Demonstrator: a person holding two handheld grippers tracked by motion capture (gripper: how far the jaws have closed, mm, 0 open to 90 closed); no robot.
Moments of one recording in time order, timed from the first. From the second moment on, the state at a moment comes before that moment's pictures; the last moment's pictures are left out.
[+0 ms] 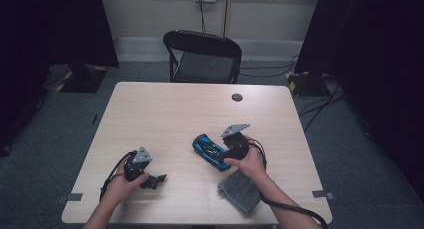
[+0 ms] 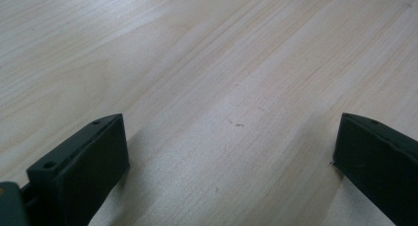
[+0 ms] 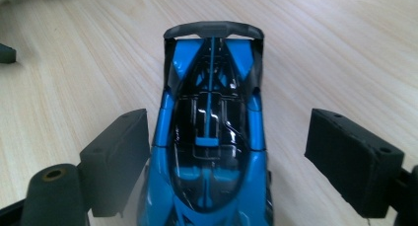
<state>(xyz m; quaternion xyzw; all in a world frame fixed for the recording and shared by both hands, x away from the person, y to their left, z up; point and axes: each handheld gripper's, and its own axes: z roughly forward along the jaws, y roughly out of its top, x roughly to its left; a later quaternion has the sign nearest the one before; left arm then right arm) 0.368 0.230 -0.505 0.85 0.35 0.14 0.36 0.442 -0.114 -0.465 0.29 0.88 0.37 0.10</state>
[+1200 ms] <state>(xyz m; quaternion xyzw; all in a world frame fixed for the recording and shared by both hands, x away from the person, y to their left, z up) 0.368 0.230 -0.505 0.85 0.35 0.14 0.36 0.442 -0.090 -0.495 0.29 0.89 0.34 0.10</state>
